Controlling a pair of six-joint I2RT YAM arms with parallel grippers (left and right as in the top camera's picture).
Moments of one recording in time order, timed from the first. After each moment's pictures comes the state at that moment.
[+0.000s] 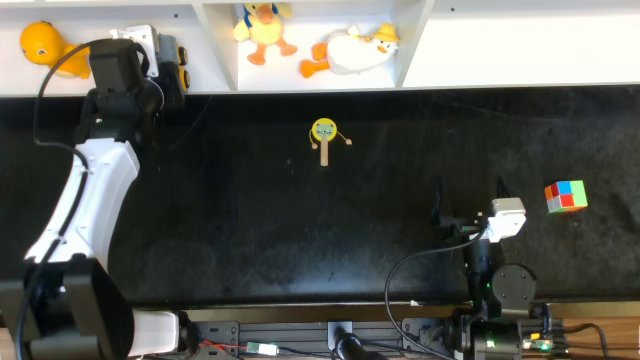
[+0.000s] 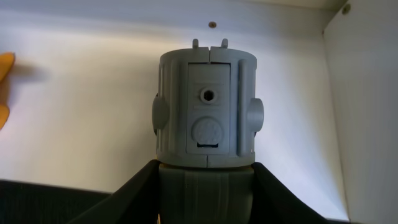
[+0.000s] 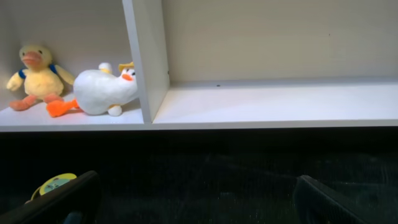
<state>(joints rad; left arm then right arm) 0.05 1.60 1.14 -0.22 -0.01 -0.08 -0.05 0.01 0.02 -0.01 -0.11 0.07</state>
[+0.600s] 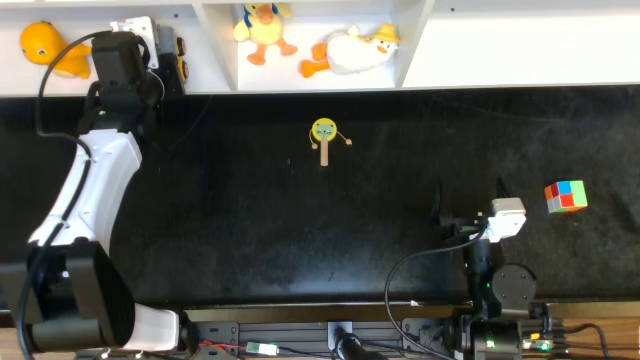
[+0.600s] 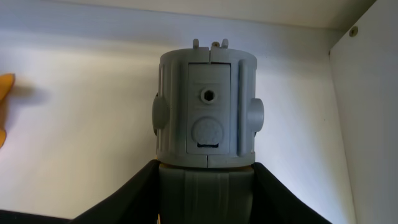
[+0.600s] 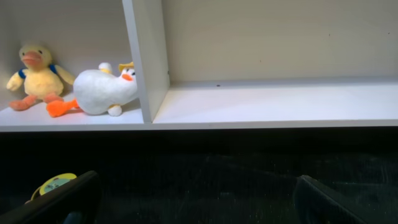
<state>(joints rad) 0.05 1.66 1.17 -0.16 -0.02 -0.08 -0.05 0.01 0.02 -0.01 -0.12 0.07</state>
